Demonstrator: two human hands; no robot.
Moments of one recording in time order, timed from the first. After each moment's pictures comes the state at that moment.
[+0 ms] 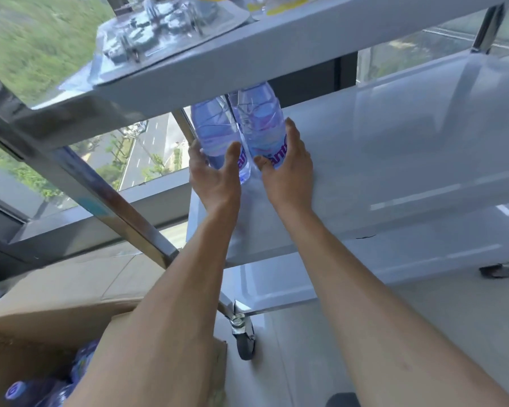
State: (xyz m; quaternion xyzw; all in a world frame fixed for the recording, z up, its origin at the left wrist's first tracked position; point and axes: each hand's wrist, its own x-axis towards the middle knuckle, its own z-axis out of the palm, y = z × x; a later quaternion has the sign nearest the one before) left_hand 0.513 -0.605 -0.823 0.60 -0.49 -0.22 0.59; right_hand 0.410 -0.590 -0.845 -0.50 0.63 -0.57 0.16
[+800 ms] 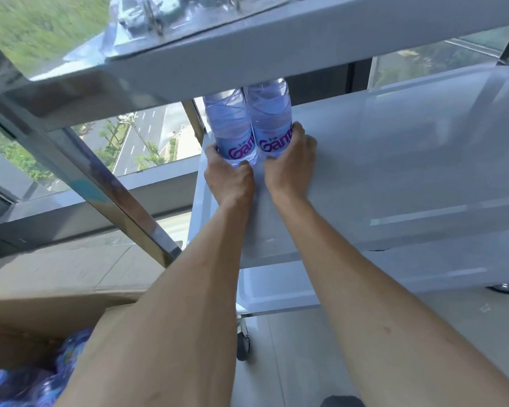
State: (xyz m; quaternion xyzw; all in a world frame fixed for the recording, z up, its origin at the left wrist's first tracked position) left_hand 0.517 -0.620 -0.843 0.65 -0.50 -0.21 0.53; right_hand 0.431 -0.610 -0.840 -0.45 0.69 -0.55 0.17
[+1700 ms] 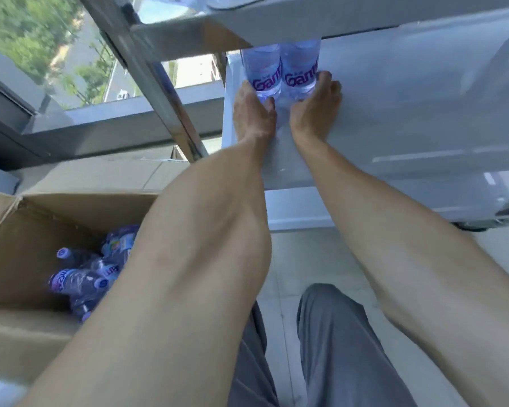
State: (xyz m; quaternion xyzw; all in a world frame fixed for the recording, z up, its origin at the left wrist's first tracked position) left_hand 0.535 -0.575 -0.813 0.72 -0.56 -0.17 0.37; right_hand 0.444 -0.568 -0.822 -0.45 0.76 -0.45 0.12
